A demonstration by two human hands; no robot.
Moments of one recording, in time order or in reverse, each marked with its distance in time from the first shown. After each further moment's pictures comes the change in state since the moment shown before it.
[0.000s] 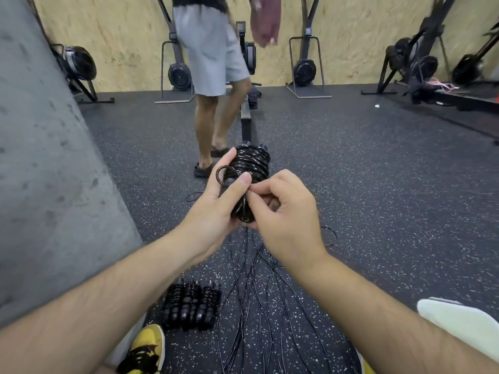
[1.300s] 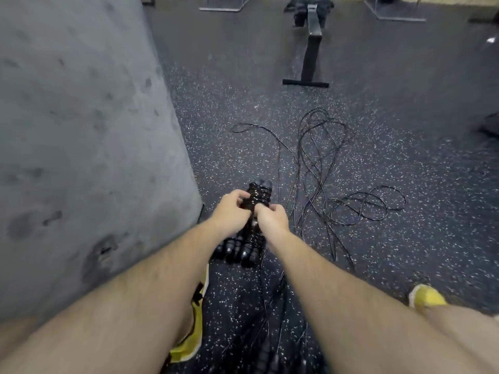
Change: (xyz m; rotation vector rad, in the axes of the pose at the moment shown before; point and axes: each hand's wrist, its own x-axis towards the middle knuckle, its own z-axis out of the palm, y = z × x) left_hand 0.007 -0.204 -0.228 0.800 0.295 -0.518; right_hand -0.101 0.193 0.239 0.071 -0.227 1.291
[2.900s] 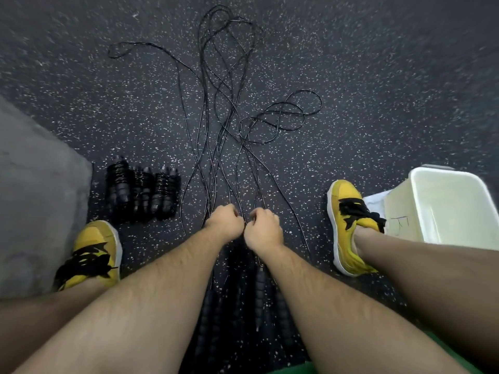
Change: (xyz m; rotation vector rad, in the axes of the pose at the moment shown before) left_hand -0.038 -0.048 0.263 0.612 -0.424 -0.121; right_hand 0.024 0.199 -0.184 -0.753 0.146 -0.010
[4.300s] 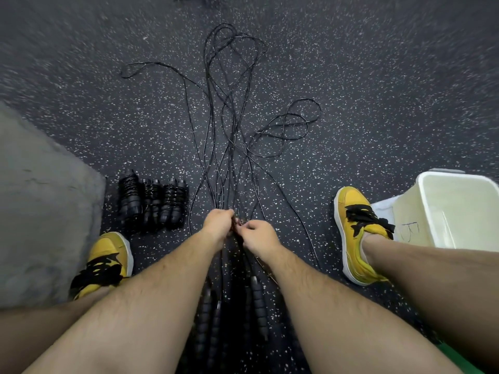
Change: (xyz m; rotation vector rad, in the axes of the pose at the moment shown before) left_hand 0.011 -0.014 -0.010 -1.028 0.024 -0.230; right_hand 0.001 -0.011 0.002 0.494 -0.175 0.083
